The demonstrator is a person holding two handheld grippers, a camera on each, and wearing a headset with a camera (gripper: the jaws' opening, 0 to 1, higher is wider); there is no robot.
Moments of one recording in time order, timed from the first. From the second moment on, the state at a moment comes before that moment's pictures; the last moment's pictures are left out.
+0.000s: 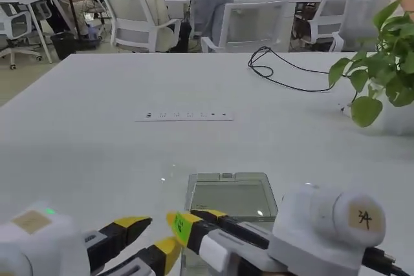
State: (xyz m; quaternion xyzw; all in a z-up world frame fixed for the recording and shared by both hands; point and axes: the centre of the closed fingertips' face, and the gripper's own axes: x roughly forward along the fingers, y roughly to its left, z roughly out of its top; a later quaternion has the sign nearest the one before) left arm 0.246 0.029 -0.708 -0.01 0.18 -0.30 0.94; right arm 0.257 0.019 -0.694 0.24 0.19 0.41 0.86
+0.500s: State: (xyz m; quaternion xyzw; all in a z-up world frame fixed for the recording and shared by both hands) left arm 0.238 0.012 -0.700 -0.07 0.18 -0.32 0.93; right arm 0.259 0.011 -0.690 0.28 0.20 0.39 0.86
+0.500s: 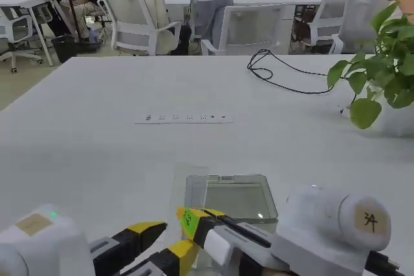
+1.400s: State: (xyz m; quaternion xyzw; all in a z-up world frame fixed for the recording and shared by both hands) left arm 0.221 0.017 -0.709 0.02 0.18 -0.37 0.91; right arm 0.256 -0.025 -0.722 0.26 0.38 0.30 0.84
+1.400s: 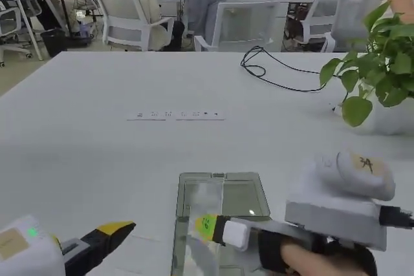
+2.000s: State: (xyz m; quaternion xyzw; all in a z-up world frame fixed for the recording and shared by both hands) left arm 0.221 0.010 -0.727 0.08 0.18 -0.41 0.89; right arm 0.261 -0.068 -0.747 0.19 0.51 0.20 0.81
